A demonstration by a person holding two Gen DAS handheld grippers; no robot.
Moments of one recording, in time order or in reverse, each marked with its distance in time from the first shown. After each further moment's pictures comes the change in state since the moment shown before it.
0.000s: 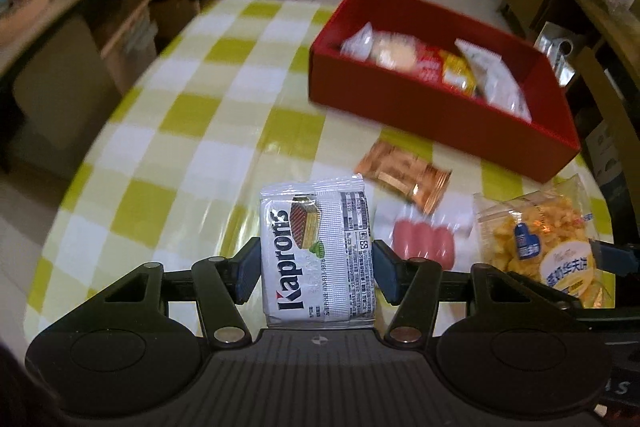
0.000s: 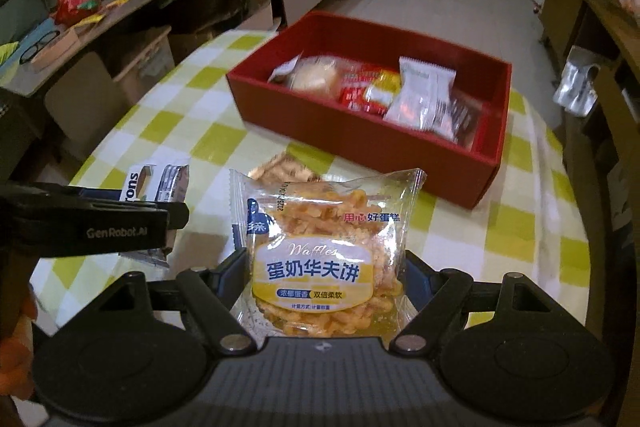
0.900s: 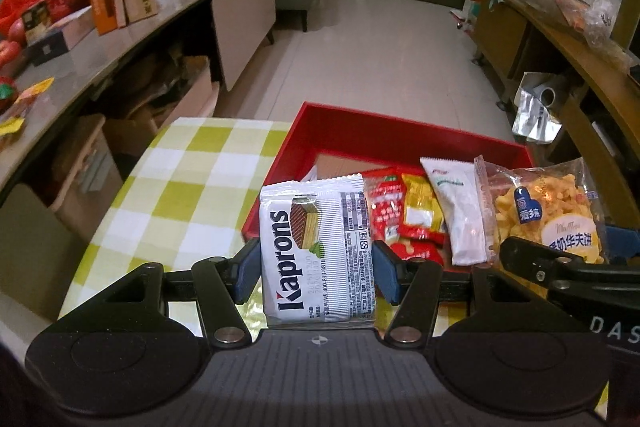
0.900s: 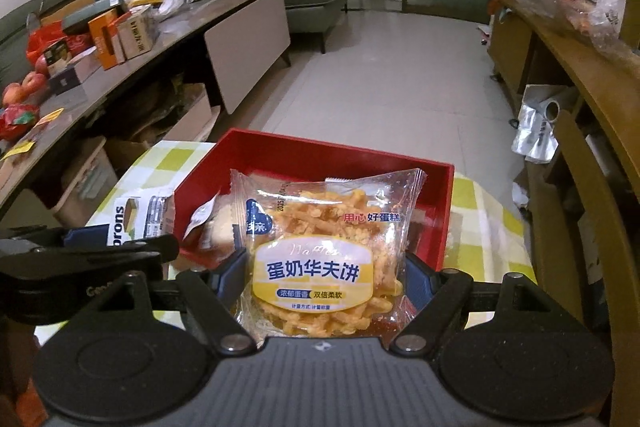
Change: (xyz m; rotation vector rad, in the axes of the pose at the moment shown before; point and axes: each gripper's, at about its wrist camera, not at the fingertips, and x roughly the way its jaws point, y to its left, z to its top) left arm 0.017 -0.050 0.098 0.095 -0.188 -0.012; right arm 0.015 -0.059 0.095 0.136 -0.168 -0.092
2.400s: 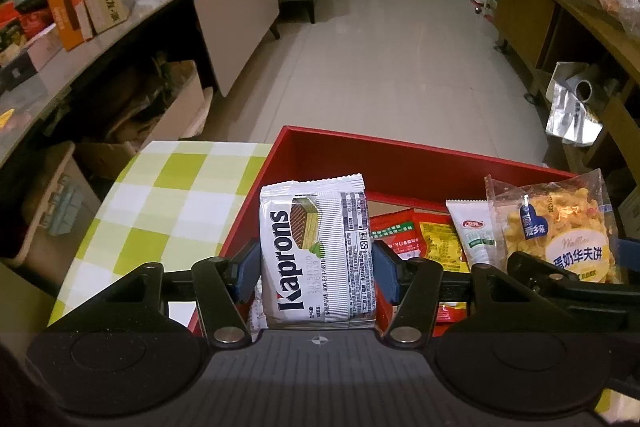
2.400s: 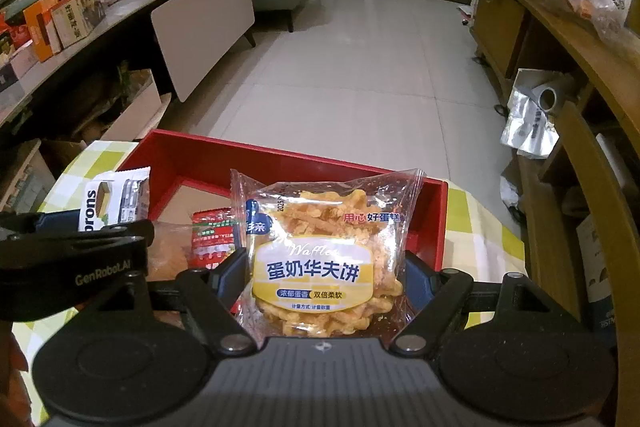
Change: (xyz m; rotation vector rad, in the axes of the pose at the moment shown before) left arm 0.085 -0.029 0.045 0.032 0.038 0.079; right arm 0.091 -0.026 0.032 0.011 0.071 -0.085
